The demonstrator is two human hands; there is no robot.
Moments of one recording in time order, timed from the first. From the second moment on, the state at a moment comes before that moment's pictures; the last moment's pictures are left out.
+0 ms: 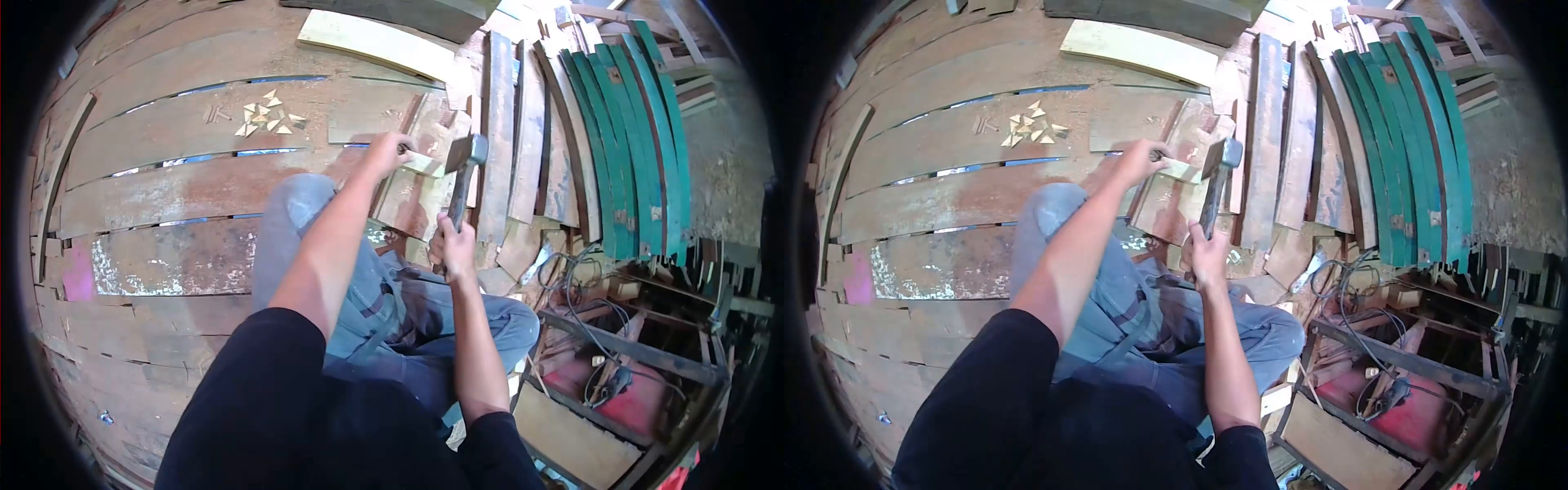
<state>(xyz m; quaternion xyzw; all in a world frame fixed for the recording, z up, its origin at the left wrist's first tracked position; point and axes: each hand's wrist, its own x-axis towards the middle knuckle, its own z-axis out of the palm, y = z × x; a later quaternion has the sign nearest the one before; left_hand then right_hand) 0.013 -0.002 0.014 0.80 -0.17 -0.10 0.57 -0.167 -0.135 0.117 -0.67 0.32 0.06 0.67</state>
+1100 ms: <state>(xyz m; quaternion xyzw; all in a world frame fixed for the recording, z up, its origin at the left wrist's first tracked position) 0.016 0.002 0.016 0.82 -0.17 -0.13 0.54 -0.175 -0.146 0.103 -0.58 0.30 0.08 0.75</state>
